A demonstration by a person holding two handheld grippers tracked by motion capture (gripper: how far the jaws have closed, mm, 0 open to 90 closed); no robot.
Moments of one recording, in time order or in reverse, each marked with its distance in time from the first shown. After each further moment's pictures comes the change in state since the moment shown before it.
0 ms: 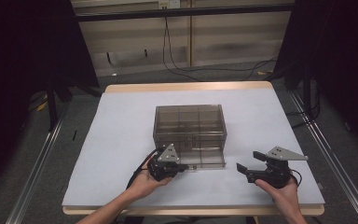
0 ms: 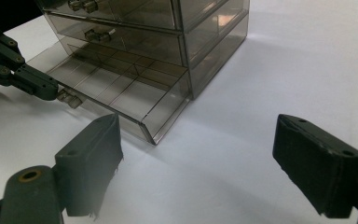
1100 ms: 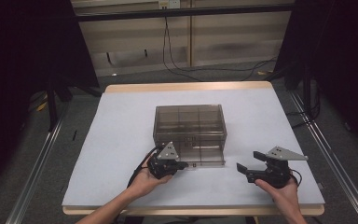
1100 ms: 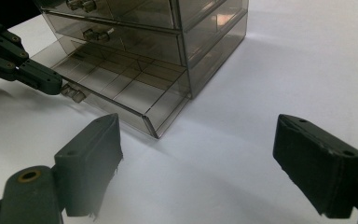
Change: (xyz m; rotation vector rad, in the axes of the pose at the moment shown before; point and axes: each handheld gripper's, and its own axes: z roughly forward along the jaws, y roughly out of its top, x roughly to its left) left arm 0.006 0.000 0.001 -0.018 0.013 -0.024; right arm 0.000 0.000 0.000 0.002 -0.005 0.000
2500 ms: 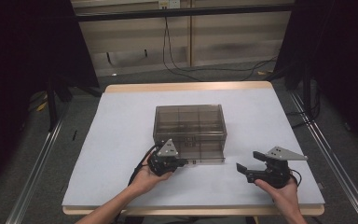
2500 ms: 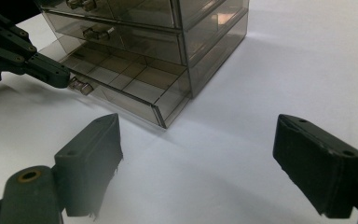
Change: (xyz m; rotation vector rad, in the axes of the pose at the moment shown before) left arm 0.006 0.001 0.004 -0.026 0.015 -0.016; right arm 0.000 0.000 0.000 0.002 0.000 0.001
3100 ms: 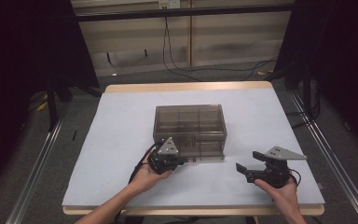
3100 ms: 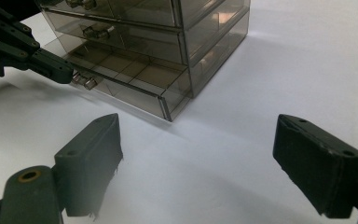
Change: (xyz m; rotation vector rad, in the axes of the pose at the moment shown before) left arm 0.003 0.004 0.000 0.025 0.018 0.005; right arm 0.000 0.000 0.002 0.005 0.000 -0.002
